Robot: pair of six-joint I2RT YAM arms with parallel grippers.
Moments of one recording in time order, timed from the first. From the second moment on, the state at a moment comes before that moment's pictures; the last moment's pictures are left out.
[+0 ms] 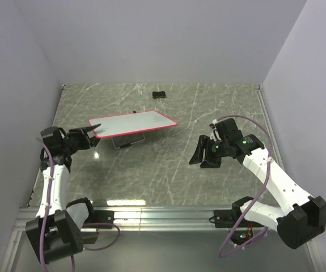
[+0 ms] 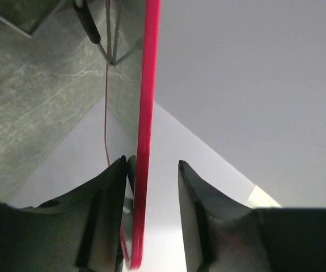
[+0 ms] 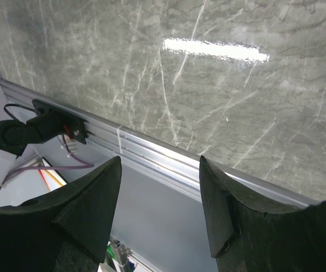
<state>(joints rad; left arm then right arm) 0.33 0.93 0.58 -0.18 0.74 -1.75 0.41 1.09 0.93 -0.88 -0.40 0.64</state>
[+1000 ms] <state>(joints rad) 0.40 0.83 0.62 -0.37 0.84 -1.65 0.41 1.08 0.86 -0.83 -0.40 0.68</state>
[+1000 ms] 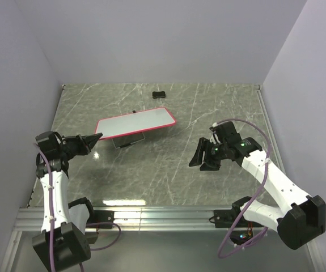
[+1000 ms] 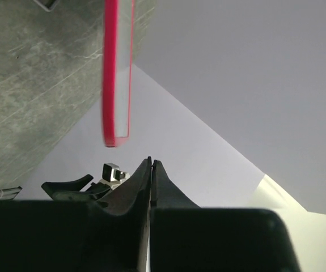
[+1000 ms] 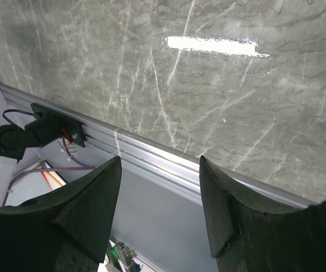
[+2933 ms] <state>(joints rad) 0.37 1.41 1.92 -1.21 0.29 -0.70 0.41 0.82 1.34 -0.72 -0.34 0.68</state>
